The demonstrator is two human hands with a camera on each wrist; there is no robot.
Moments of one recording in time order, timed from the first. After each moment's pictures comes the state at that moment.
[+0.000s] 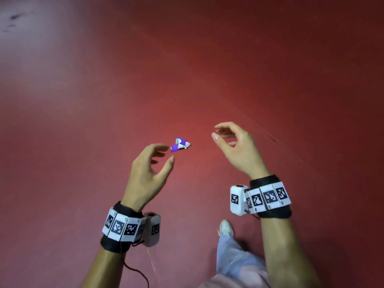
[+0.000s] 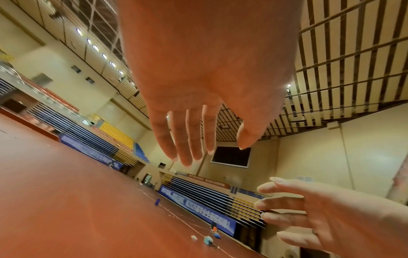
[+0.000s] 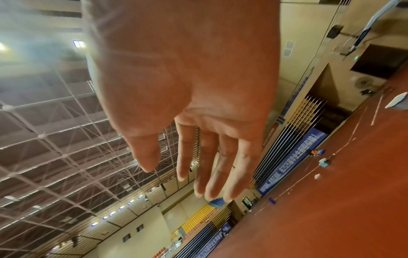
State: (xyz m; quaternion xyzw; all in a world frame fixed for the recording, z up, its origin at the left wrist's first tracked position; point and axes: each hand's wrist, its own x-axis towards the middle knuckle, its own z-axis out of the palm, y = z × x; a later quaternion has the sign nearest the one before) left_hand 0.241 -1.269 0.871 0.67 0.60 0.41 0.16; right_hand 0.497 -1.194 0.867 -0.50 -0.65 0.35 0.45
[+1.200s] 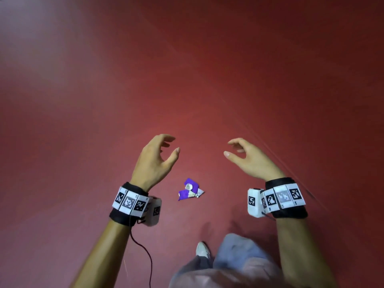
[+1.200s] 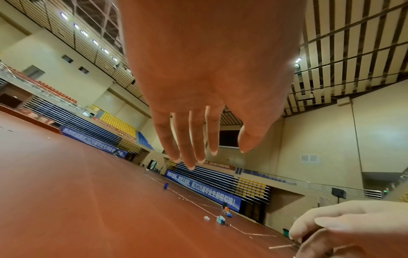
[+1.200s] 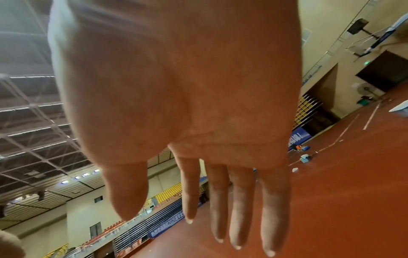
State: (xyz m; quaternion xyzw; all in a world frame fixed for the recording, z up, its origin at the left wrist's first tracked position) left_hand 0.022 -0.587 0.839 0.68 0.63 0.34 0.18; right_hand 0.327 -0.535 0.815 -0.57 -0.69 0.39 0.21
